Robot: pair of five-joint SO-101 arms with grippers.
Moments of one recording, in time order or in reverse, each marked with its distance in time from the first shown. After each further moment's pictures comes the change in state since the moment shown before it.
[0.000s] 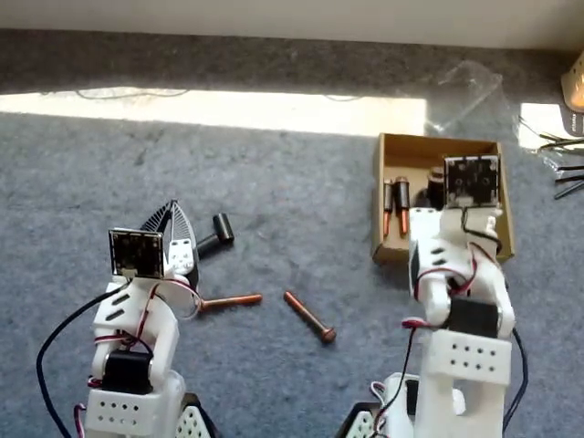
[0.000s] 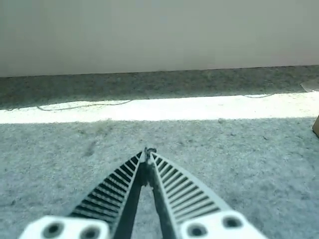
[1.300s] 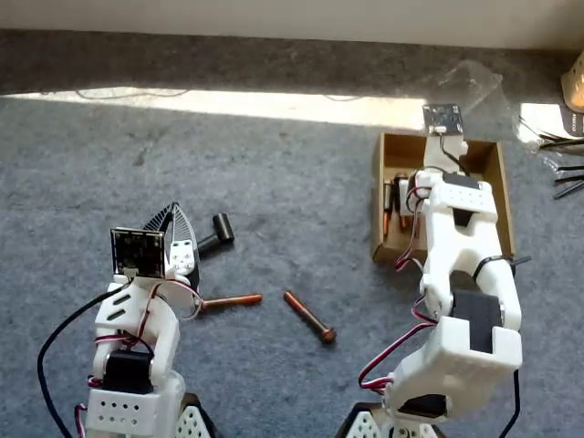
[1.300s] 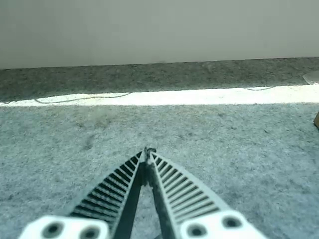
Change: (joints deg) left arm 0.0 0.1 0.7 0.0 0.0; right arm 1.0 67.5 -36.1 -0.1 0.0
